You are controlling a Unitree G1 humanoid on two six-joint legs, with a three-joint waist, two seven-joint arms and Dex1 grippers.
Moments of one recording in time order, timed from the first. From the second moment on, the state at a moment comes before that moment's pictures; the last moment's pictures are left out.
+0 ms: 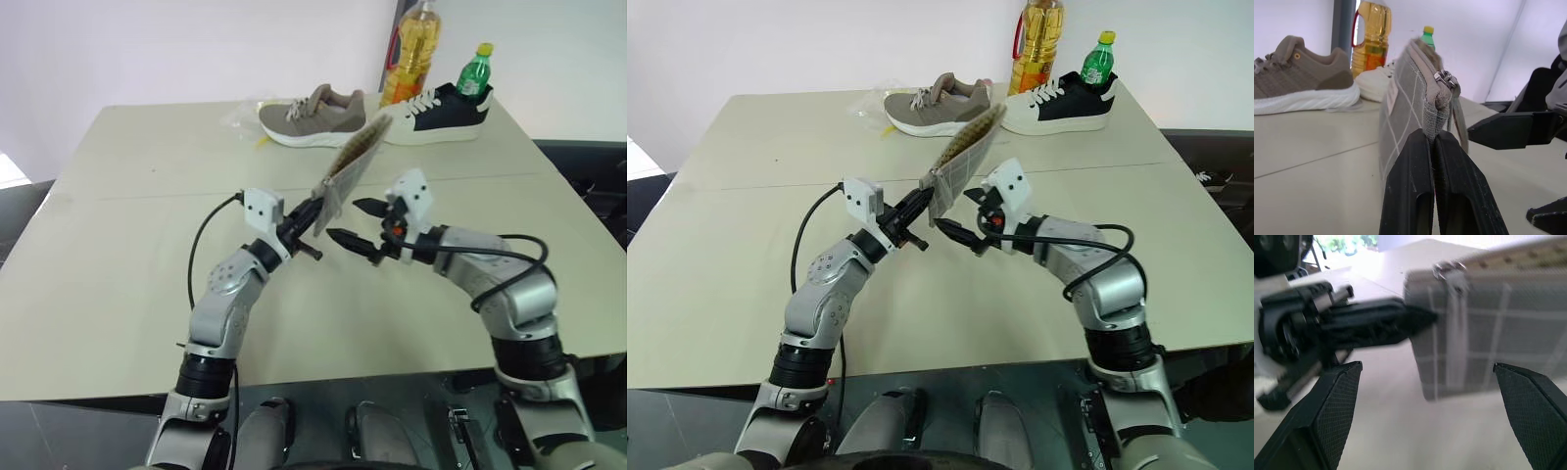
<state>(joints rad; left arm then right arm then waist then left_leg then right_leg) -0.37 0.04 -0.06 -0.09 -0.34 0.29 -0.45 -0.52 -0.39 0.07 -0.28 0.41 0.80 0.60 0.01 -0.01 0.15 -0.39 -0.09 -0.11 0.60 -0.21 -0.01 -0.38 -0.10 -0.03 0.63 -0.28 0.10</state>
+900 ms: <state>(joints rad) -0.26 0.28 -0.07 -0.20 -0.31 0.25 -0.57 -0.67 -0.75 0.02 0.19 0.17 0.51 0.59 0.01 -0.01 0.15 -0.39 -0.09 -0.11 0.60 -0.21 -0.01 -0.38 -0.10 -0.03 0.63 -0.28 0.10</state>
